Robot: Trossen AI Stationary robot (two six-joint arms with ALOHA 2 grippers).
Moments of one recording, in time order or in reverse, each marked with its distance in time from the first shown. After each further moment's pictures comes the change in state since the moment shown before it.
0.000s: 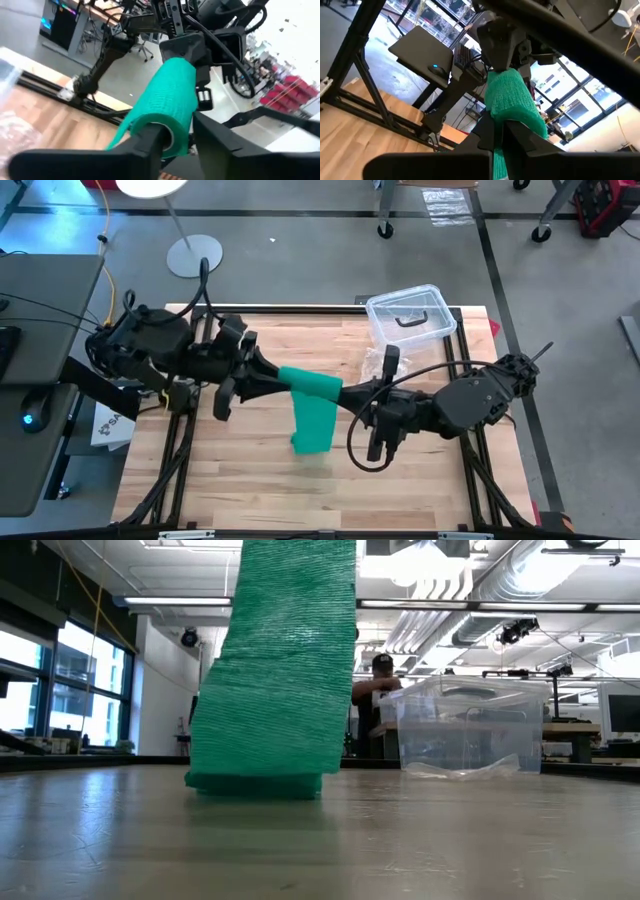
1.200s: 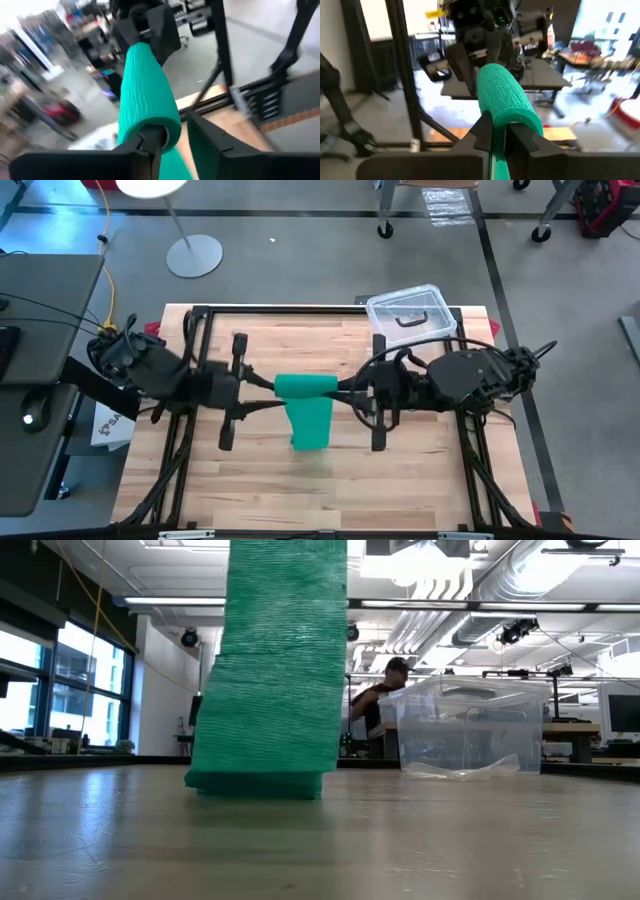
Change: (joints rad) left arm -0.161 0.026 0.000 -0.079 -0.244 0.805; right arm -0.103 -0.030 0.001 -0.061 -0.247 0.621
